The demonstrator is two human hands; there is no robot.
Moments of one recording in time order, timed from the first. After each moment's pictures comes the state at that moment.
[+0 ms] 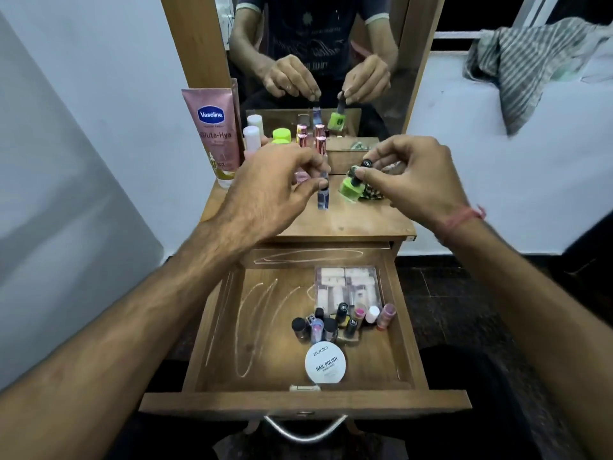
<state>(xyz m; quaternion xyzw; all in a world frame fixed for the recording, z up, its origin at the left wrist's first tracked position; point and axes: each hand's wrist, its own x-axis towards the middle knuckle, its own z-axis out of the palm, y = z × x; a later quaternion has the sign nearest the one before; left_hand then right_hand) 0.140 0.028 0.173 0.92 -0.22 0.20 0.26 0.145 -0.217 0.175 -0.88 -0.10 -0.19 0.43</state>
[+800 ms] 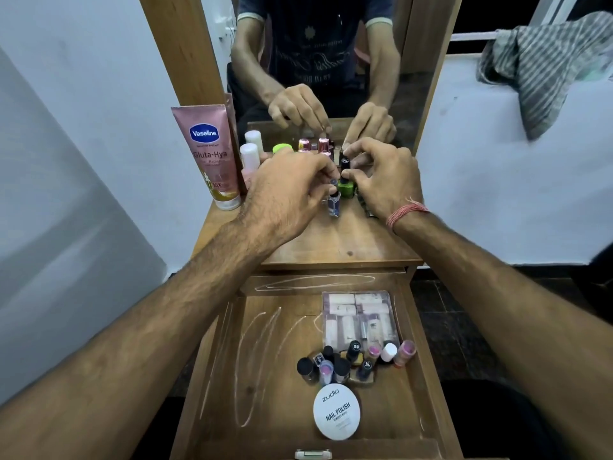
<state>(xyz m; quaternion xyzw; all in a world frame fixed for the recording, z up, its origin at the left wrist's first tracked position) 0.204 0.010 0.159 0.93 -0.21 0.22 0.19 0.244 -0.186 0.134 -0.90 -0.08 -0.27 0.33</state>
